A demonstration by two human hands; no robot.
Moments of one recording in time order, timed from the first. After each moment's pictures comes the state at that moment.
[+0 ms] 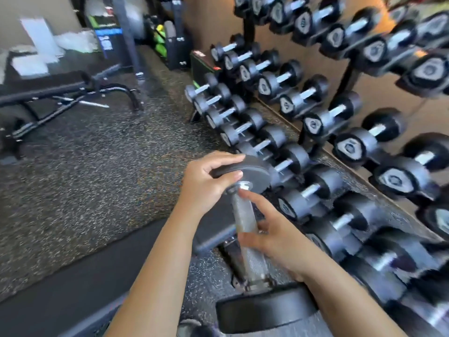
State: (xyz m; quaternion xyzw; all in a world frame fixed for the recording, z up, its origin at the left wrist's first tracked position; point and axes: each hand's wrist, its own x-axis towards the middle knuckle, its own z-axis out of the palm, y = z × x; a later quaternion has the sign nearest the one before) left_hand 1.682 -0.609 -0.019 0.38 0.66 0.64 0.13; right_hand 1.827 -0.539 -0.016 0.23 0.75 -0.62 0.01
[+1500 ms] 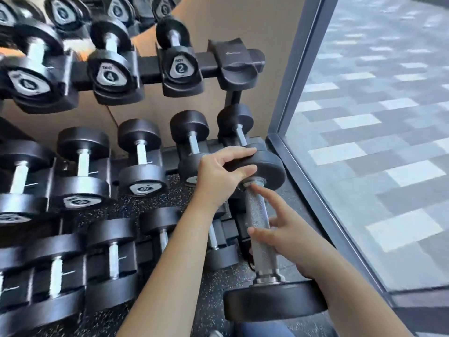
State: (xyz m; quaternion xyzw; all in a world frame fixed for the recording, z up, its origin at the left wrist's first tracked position) left_hand 2.079 -0.118 -0.015 0.68 0.29 0.45 0.49; right_hand 2.177 -0.243 -0.012 0.65 0.43 -0.50 -0.40
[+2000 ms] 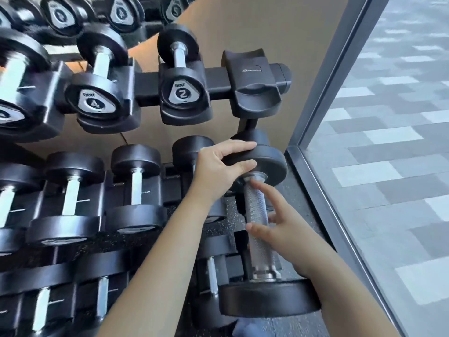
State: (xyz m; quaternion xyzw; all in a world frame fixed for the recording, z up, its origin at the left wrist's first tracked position) left_hand 2.161 0.068 -0.008 0.67 0.33 0.46 0.48; right_hand 2.267 -0.048 -0.016 0.63 0.47 -0.48 -0.38
